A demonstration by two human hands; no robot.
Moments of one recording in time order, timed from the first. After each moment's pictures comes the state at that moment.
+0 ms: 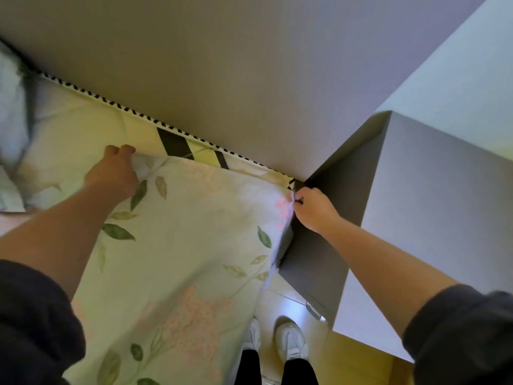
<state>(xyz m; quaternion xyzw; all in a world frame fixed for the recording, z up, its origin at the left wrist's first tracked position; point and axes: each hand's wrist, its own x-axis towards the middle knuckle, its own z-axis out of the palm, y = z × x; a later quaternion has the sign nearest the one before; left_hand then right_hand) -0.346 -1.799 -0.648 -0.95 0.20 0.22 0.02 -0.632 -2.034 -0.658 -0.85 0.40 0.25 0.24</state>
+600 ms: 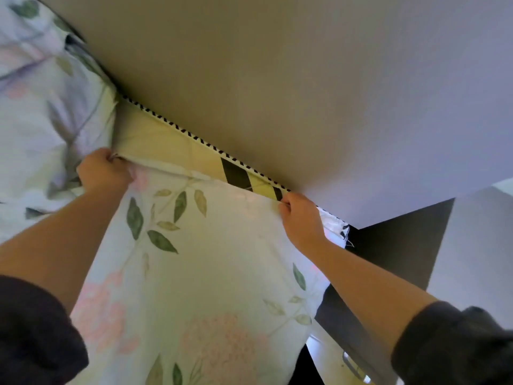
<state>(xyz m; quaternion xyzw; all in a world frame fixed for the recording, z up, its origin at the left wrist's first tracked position) -0.256 -1.727 -0.615 -0.97 -0.05 0.08 -0.24 -0.502 -1.966 -0.661 -0.88 0.34 0.04 0.32</state>
